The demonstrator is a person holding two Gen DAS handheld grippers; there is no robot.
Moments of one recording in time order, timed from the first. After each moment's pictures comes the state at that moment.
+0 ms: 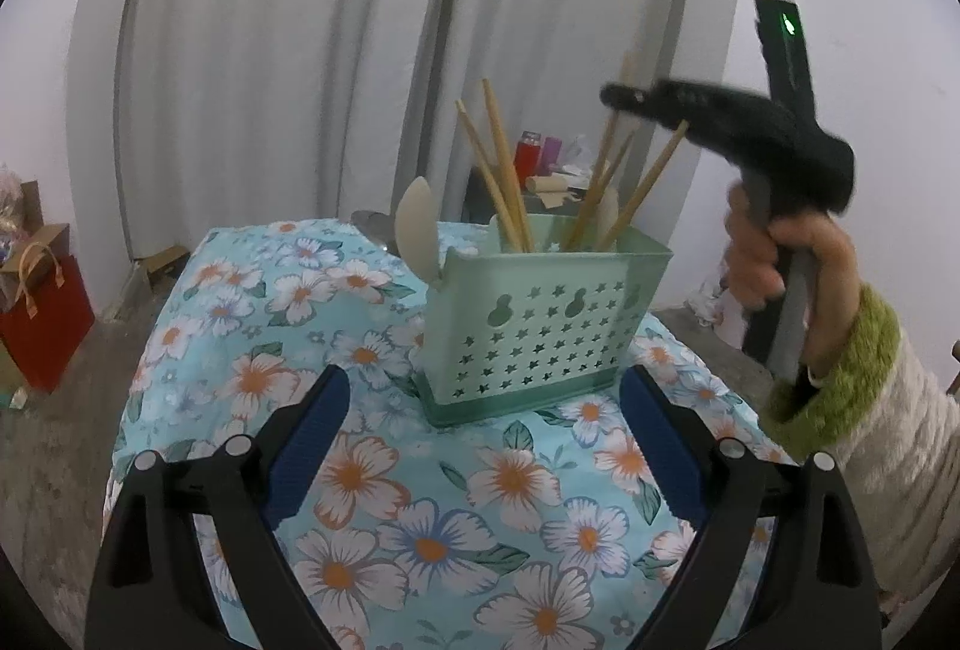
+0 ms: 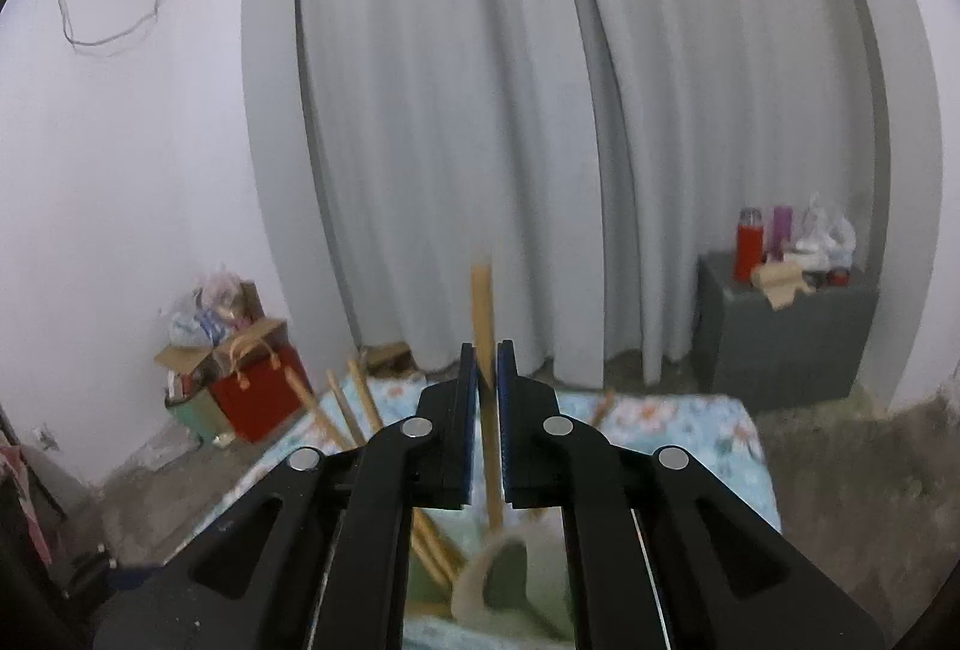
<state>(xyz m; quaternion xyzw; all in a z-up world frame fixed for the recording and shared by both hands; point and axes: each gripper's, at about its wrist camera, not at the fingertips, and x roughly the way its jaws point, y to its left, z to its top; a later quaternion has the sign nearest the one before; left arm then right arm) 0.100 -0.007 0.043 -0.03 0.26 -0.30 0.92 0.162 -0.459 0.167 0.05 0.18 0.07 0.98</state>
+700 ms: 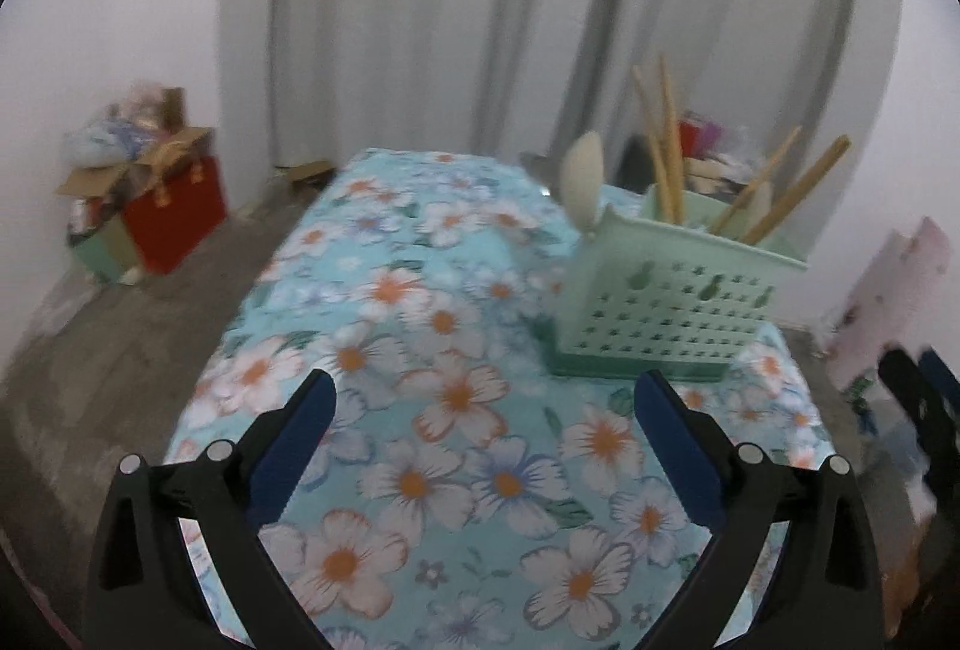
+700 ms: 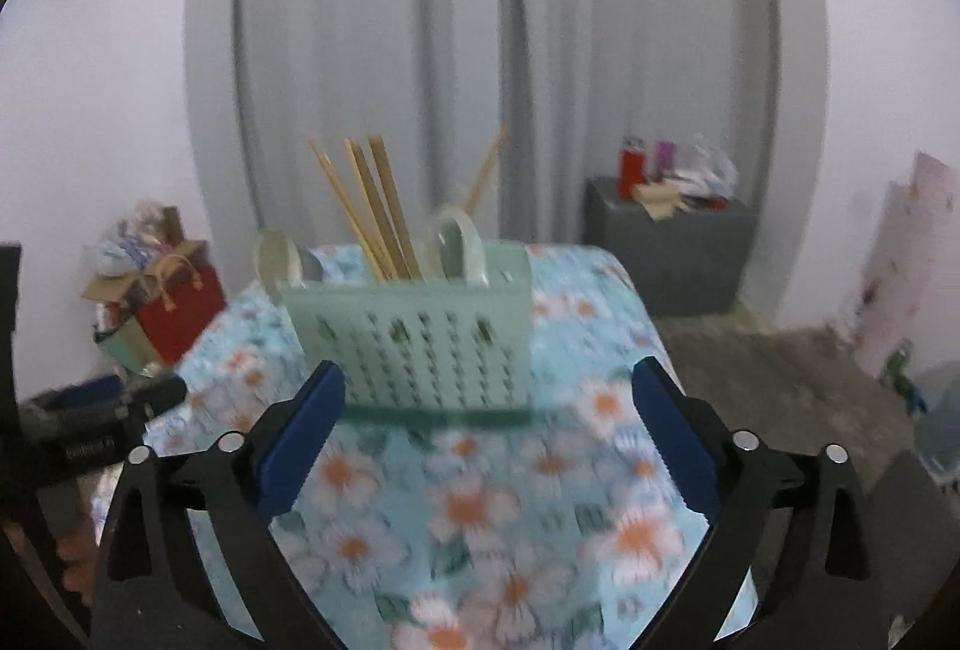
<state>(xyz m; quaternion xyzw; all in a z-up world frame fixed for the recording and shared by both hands) 0.090 -0.002 0.042 -0.05 0.34 -0.10 0.93 0.007 -0.421 0.119 0.02 0.25 -0.08 0.96</state>
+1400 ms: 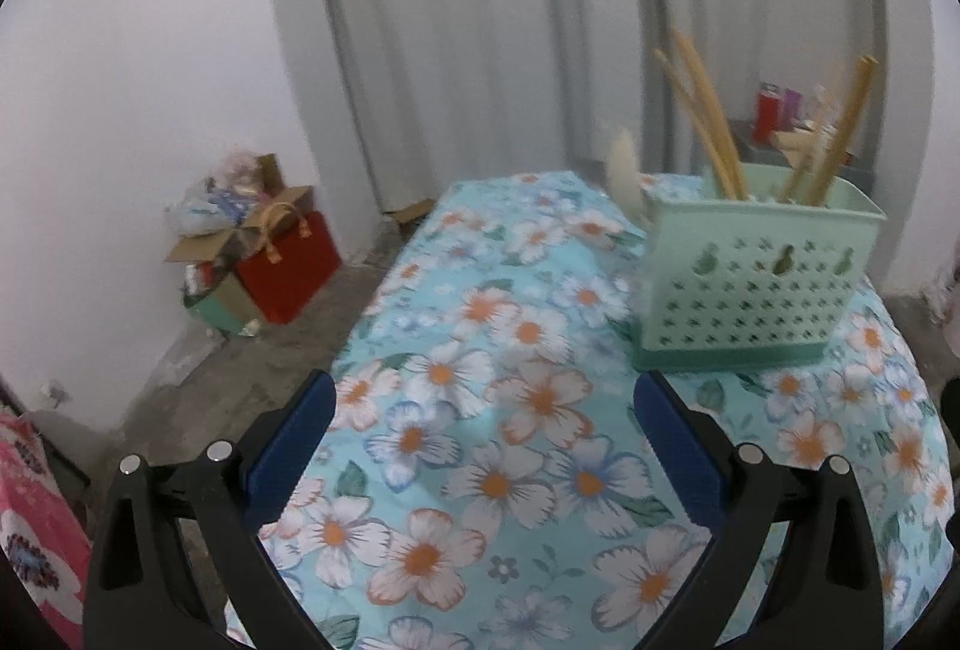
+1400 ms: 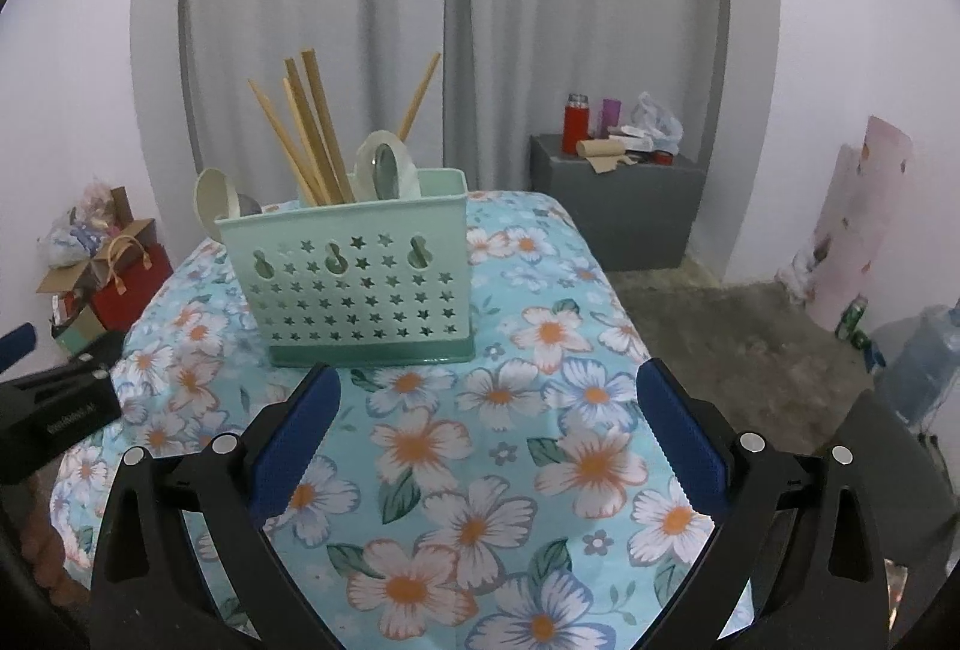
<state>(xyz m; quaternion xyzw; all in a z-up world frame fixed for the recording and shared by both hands) 0.075 -0.035 0.048 0.06 0.31 0.04 0.95 -0.001 -0.429 0.094 0.02 0.29 -0.14 0.95</state>
